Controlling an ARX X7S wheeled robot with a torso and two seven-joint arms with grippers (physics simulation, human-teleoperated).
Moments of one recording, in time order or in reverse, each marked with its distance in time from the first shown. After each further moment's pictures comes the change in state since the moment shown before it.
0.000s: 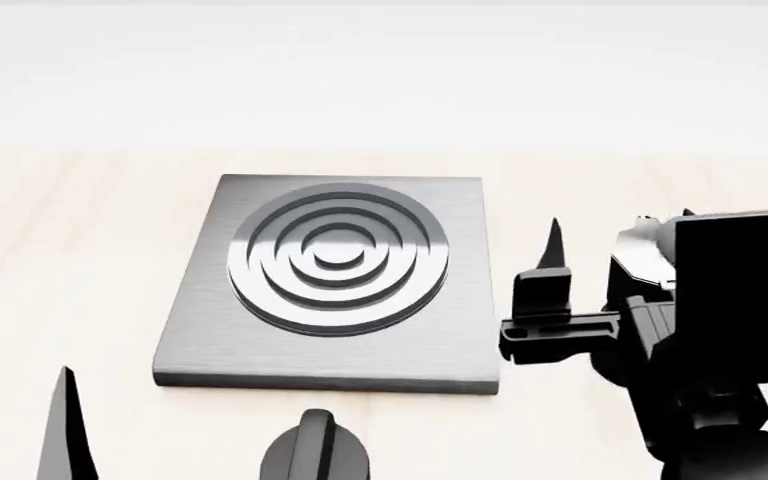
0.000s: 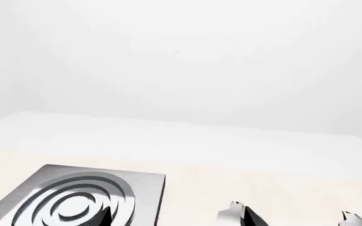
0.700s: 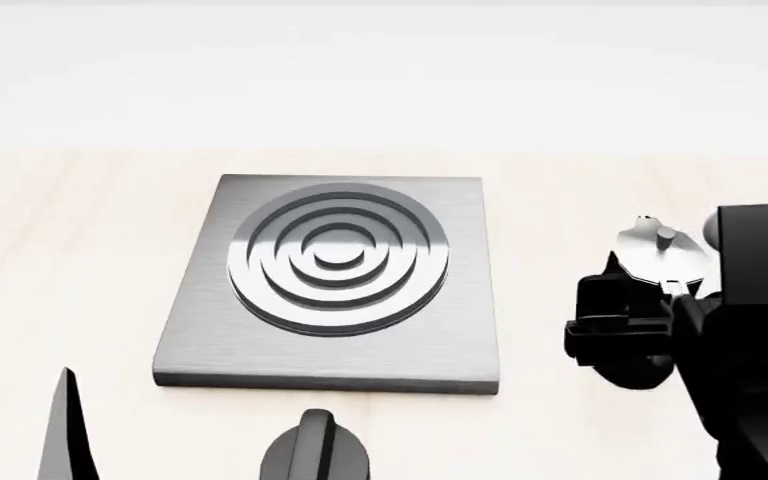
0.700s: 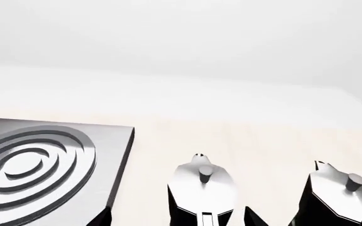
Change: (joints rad) left arm -0.002 -0.013 0.011 -0.001 -0.009 0.007 -0.015; right arm 0.106 0.069 -0.041 0.298 -0.026 0.030 -0.084
